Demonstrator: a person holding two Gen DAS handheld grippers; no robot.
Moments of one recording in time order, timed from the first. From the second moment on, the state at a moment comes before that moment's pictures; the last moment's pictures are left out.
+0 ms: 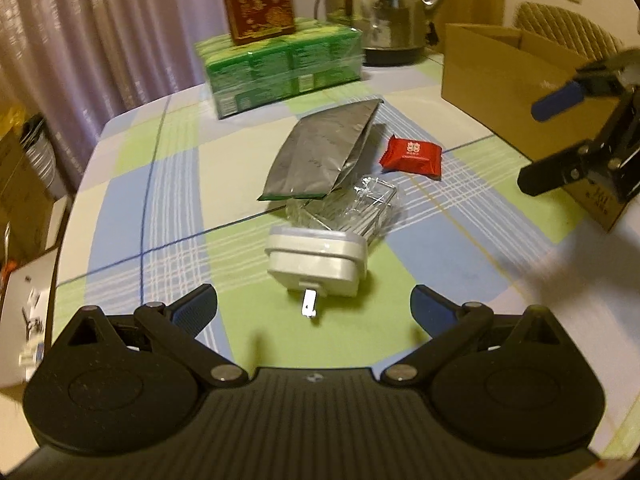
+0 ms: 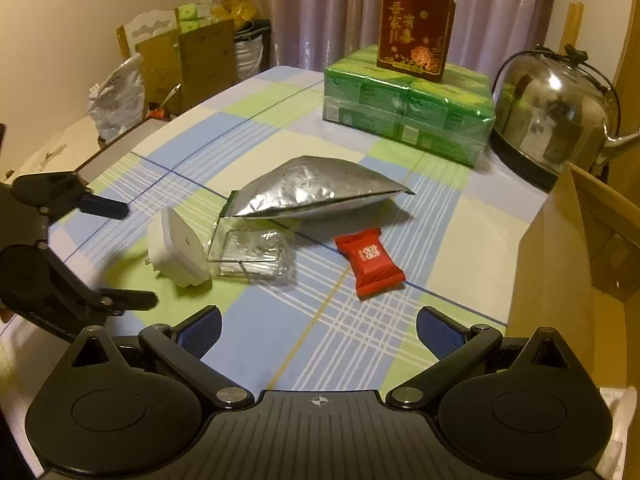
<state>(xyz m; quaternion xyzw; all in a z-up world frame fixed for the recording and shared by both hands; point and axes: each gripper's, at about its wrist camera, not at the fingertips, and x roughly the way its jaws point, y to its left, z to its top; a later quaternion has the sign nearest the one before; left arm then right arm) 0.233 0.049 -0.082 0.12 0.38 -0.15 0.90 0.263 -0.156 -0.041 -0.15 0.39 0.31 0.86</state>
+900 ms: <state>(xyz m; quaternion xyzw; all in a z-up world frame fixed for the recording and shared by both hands) 0.281 0.043 -0.110 0.04 0.37 -0.11 0.92 0.329 -0.123 -0.065 -0.22 0.42 0.30 0.83</state>
